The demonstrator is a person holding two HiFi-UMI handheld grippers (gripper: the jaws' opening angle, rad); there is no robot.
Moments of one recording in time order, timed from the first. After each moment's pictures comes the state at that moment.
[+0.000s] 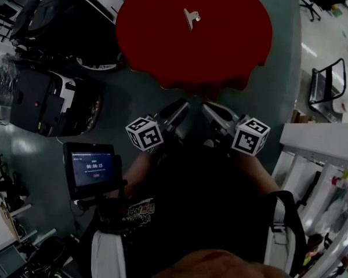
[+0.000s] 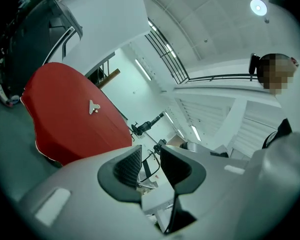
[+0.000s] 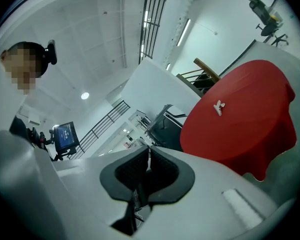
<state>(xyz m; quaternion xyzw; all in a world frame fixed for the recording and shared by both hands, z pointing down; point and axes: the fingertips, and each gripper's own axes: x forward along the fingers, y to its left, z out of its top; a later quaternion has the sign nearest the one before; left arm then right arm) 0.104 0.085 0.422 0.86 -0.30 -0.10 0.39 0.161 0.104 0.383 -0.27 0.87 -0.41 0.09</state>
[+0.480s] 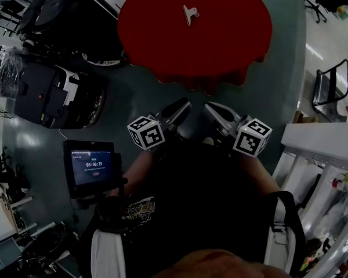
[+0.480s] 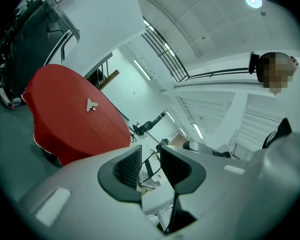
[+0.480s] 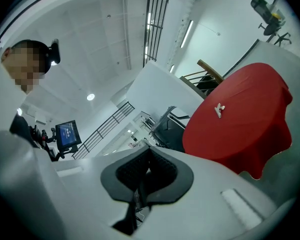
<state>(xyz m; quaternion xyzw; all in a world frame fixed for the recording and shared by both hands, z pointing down) 0.130 0.105 0.420 0.86 -0.32 -0.09 0.38 0.186 0.124 0.377 -0.25 0.87 -0.40 0.10</state>
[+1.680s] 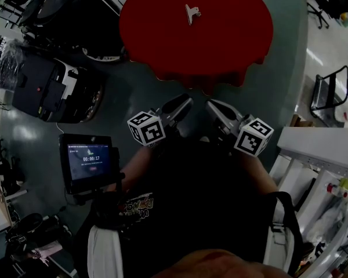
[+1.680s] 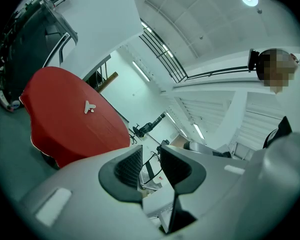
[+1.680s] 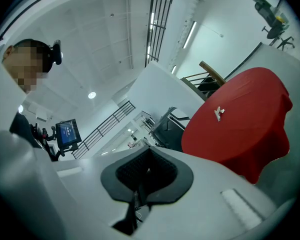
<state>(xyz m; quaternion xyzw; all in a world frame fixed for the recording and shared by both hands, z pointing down) 0.136 0.099 0.414 0.86 -0.33 -0.09 0.37 0.197 0.119 0.372 -0.25 0.88 -0.39 0.10</state>
